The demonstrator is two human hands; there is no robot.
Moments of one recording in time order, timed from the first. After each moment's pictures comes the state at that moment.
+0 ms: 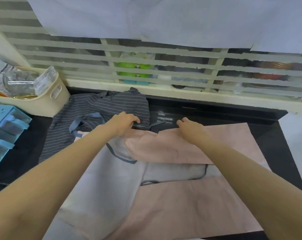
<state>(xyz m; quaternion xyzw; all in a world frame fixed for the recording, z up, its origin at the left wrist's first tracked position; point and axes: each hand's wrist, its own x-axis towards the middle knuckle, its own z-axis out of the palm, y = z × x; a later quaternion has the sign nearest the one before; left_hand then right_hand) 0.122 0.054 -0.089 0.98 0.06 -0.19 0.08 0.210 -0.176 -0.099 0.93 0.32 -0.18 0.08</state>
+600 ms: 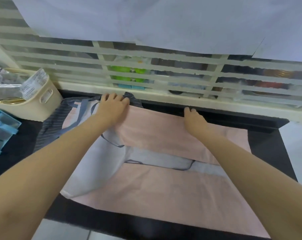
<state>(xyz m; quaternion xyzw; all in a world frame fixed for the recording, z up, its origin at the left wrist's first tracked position) 0.162 0.065 -0.063 0.98 0.11 -0.07 -0.13 0.265 -0.169 -0.100 0.96 0.24 -0.16 -0.02</state>
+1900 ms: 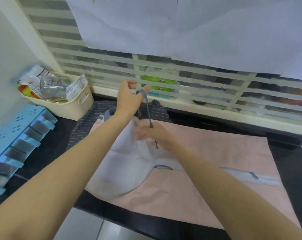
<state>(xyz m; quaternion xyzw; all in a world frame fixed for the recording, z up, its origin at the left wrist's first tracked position) 0.125 0.073 0.001 0.77 0.30 0.24 0.50 0.147 -0.039 -0.052 0.69 0.20 -0.45 -0.53</state>
